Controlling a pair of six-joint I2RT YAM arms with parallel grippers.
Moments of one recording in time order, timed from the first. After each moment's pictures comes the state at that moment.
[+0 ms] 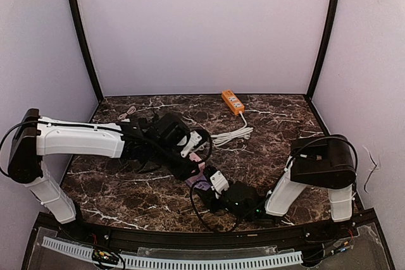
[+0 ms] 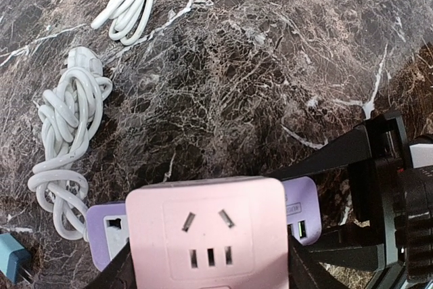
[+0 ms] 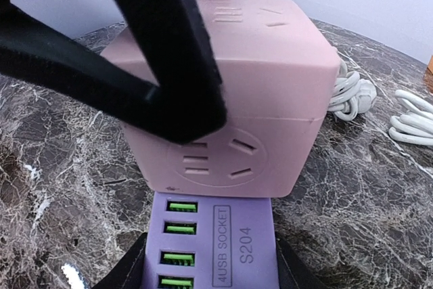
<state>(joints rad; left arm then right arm) -1.01 1.61 1.11 -0.43 -0.04 -0.09 1.31 2.08 0.62 1.15 0.46 0.17</state>
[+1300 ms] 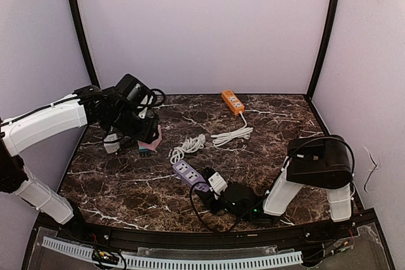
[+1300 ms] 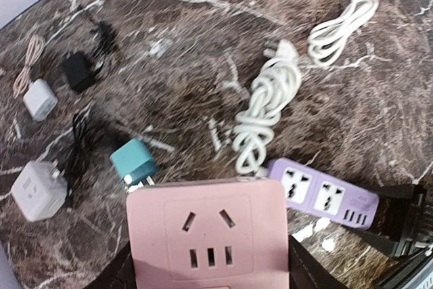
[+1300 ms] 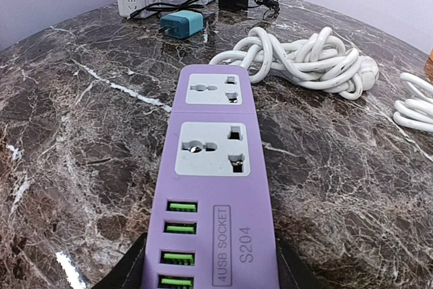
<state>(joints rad) -0.76 1.43 1.27 -0.80 -0.19 -0.31 1.30 2.11 0.64 1.10 0.46 0.17</state>
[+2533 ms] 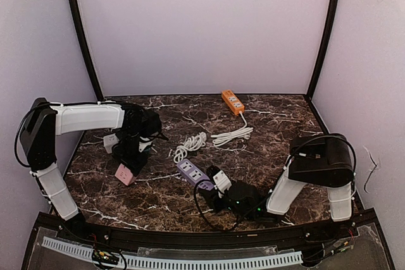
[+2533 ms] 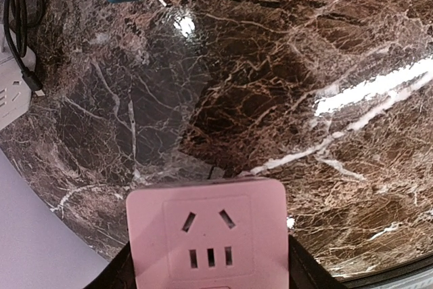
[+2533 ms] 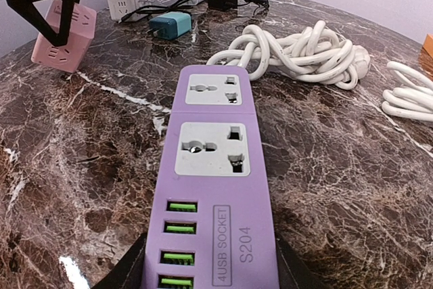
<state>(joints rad) -0.65 1.74 1.25 -1.23 -0.22 -0.21 1.28 2.09 0.60 1.13 0.45 0.20</state>
